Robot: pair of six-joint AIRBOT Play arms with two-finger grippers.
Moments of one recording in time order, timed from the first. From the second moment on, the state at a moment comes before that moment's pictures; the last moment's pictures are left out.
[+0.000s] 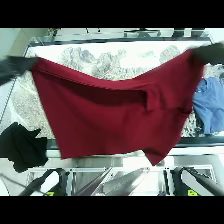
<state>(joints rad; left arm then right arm) 0.38 -1.14 1.29 0.32 -1.28 -0.95 -0.32 -1.13 1.39 -0.55 1.21 1.02</state>
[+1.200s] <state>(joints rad) 0.23 -2.18 1.95 0.66 -1.21 -1.10 -0.35 -1.95 1.59 -0.46 1.07 0.82</state>
